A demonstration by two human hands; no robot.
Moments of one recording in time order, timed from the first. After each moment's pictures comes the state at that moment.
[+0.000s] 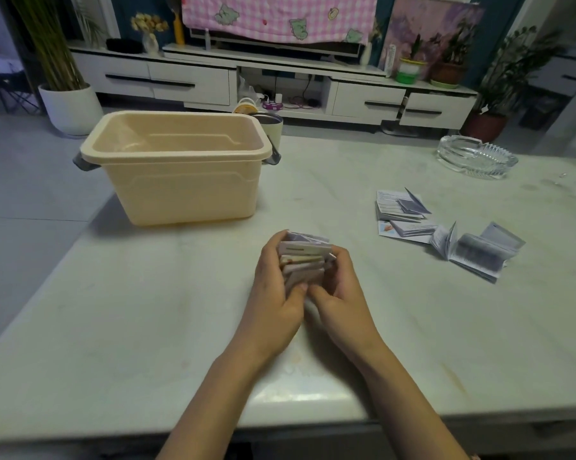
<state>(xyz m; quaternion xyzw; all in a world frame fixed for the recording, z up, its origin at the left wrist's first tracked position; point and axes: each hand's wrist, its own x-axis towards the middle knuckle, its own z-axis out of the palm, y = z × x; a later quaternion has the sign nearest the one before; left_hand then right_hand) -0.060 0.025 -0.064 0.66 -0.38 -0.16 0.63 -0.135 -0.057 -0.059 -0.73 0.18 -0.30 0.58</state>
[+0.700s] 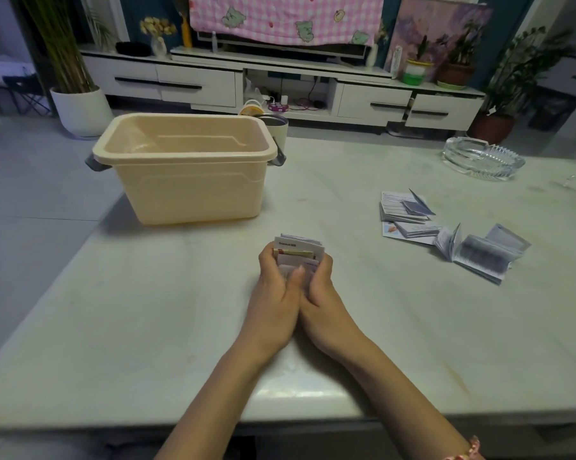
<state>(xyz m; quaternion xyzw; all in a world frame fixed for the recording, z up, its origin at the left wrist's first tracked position) -0.063 0.025 -0.059 0.70 -0.32 -0.15 0.62 -0.121 -0.048 -0.067 -0.79 0.16 -0.23 0.55</state>
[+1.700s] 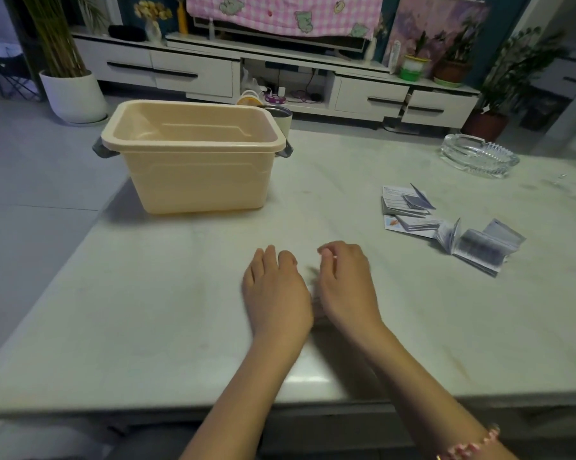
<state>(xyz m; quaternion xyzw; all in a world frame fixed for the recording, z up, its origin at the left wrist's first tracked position) -0.066 0.020 -0.067 0.91 -0.30 0.00 0.27 -0.121 -0.046 -0.044 -0.86 0.36 -0.26 0.25</state>
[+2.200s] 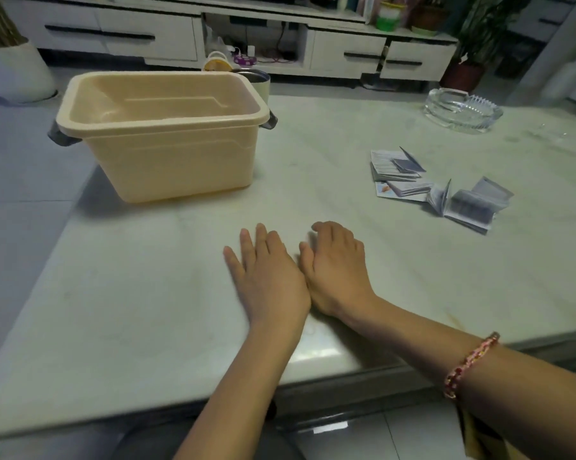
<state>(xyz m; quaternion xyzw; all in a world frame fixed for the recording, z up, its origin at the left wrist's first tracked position) -0.060 0.027 -0.065 0.93 -0.31 -0.04 0.20 -0.115 -0.044 -0.062 -0.92 0.36 -0.13 0.11</state>
